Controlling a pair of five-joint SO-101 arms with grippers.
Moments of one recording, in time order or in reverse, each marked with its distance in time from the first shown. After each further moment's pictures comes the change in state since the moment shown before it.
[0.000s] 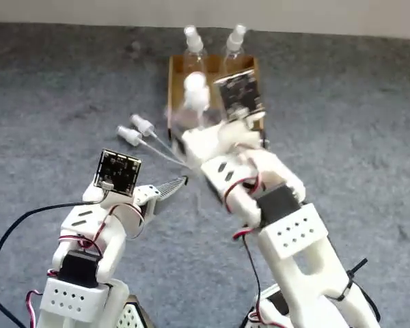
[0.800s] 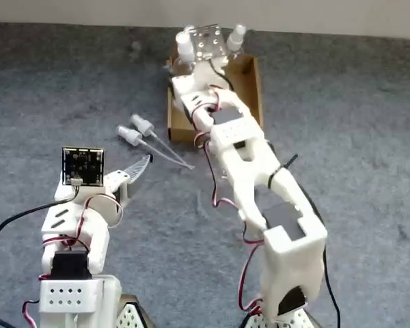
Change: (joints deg) left arm -13.9 0.5 3.3 -8.4 0.0; right arm 6.2 61.3 -37.6 -21.3 2.0
